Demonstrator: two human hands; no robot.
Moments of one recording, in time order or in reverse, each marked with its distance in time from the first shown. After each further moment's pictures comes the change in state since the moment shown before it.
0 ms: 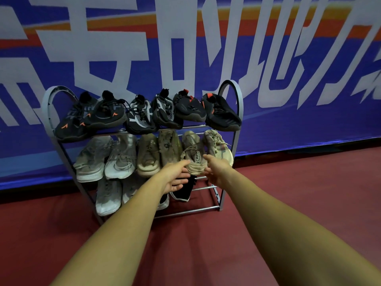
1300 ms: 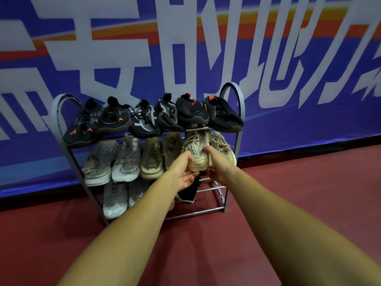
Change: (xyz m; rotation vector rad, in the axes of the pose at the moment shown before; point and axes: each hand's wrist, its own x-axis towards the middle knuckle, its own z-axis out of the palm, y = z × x) left_hand -0.014 0.018 0.015 -0.268 0.009 -0.017; right_hand -0.027 -0.016 0.008 -0.003 -0.119 -0.053
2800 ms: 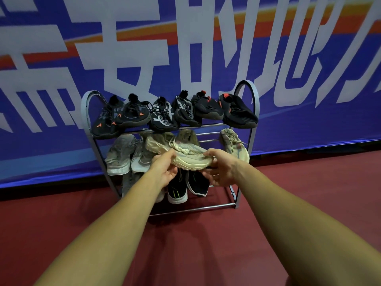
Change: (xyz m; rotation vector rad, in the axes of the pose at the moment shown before) left_hand -0.033 0.006 -0.078 -0.248 0.199 0.138; right_hand -0.024 -0.001 0.020 -0.123 -0.253 0.371
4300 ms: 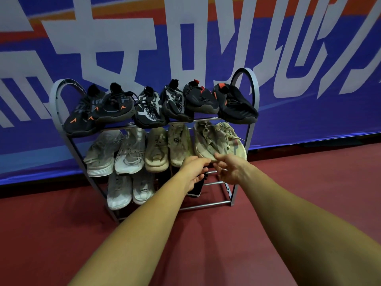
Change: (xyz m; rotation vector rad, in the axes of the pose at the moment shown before) left_hand 0.043 -0.061 0.088 0.323 -0.173 0.036; right_hand 0.047 0.002 -0.046 0.352 0.189 -0.088
